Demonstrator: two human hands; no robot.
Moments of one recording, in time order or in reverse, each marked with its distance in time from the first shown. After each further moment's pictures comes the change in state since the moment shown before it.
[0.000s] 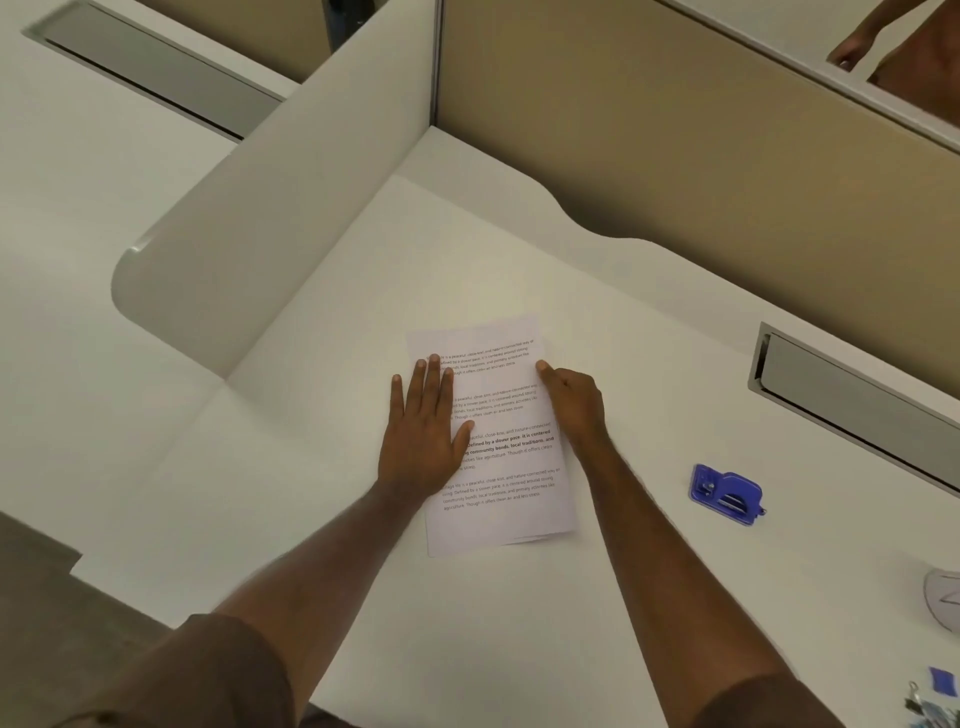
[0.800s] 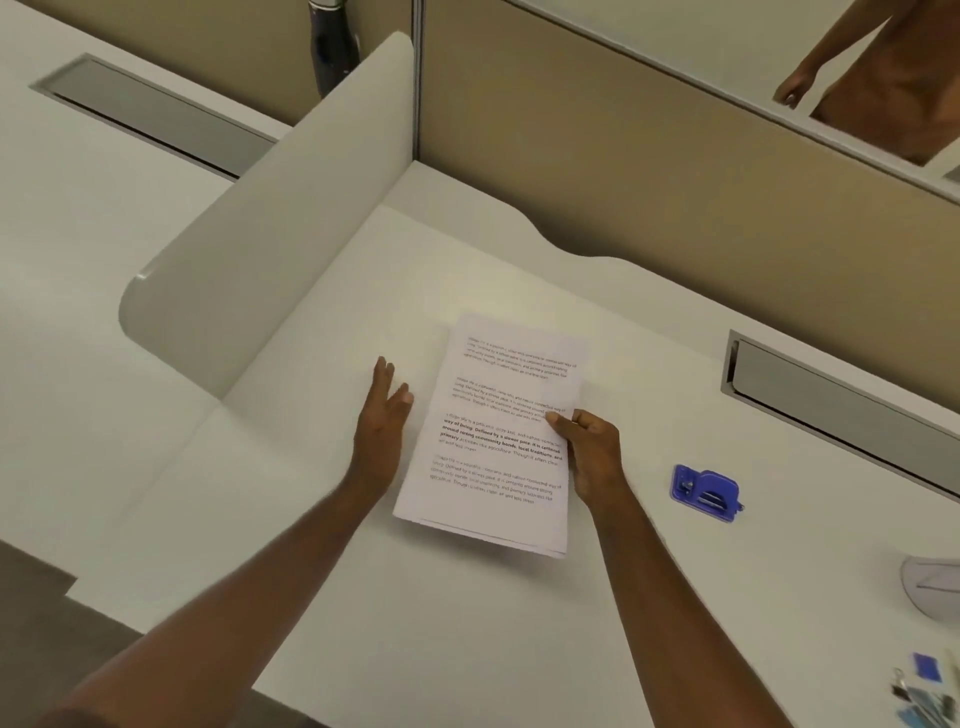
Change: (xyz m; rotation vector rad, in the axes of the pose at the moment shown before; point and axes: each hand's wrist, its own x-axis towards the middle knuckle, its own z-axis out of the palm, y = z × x) left_hand 0.004 -0.003 -0.074 -1.430 0.044 -0.535; right_hand -0.049 0.033 -0.032 0.826 -0.067 0.214
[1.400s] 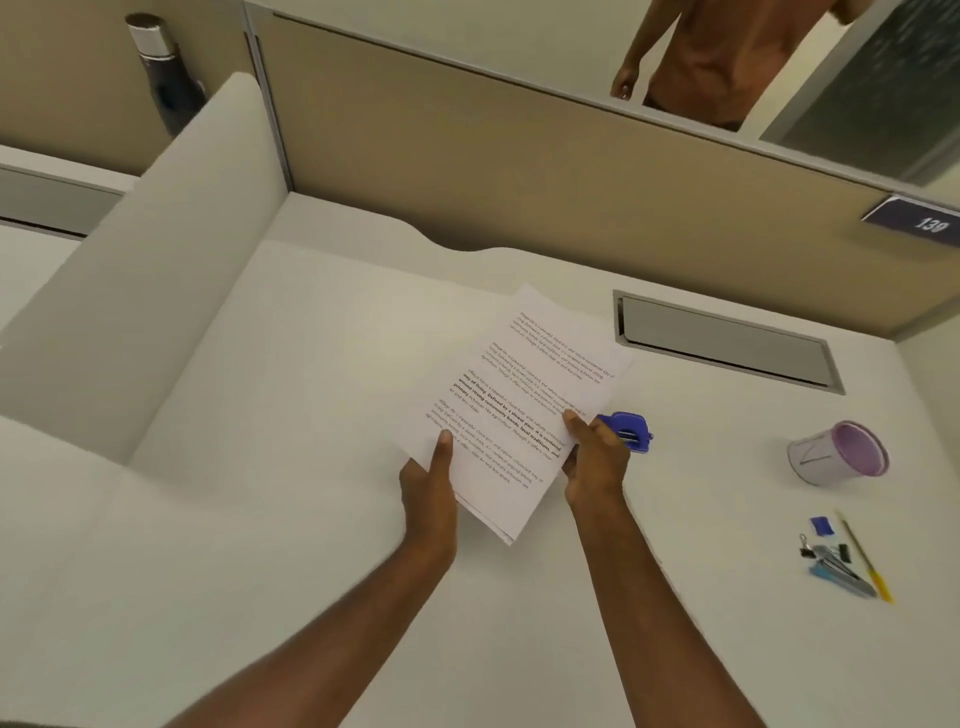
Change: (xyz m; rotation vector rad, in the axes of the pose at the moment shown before) left_hand -0.113 0.008 0.120 -0.301 0.011 -0.269; right_hand -0.085 -0.006 -0.061 0.461 0.475 -0.150
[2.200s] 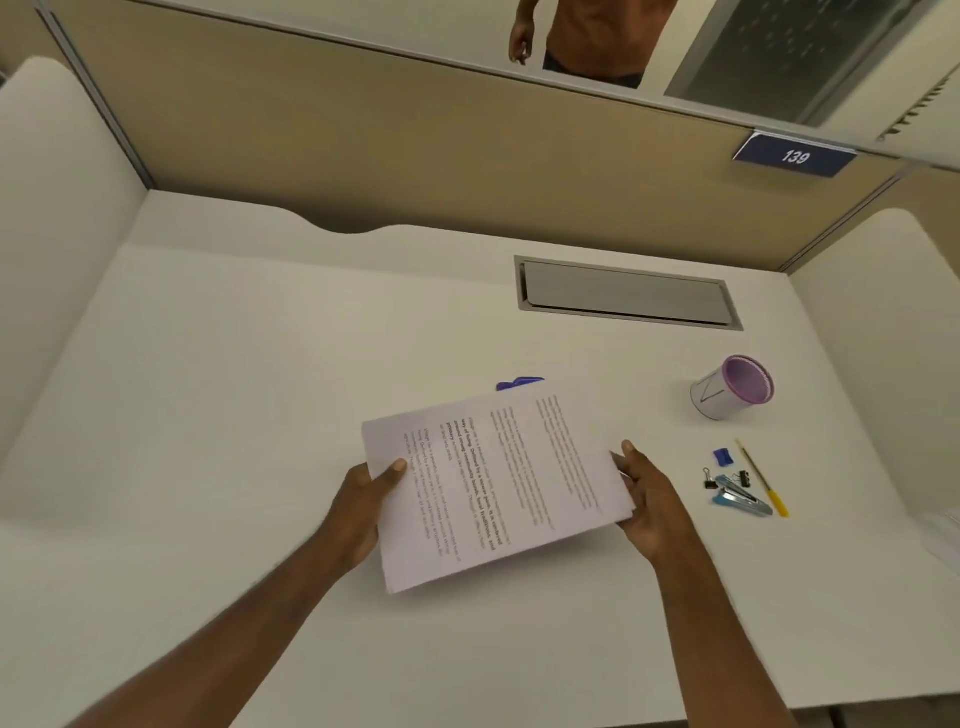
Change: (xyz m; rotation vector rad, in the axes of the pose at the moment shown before) left_hand 0.003 -0.041 0.007 0.283 -0.449 -0.237; right_hand 0.025 -0.070 -0.220 -0.085 -0.119 0.263
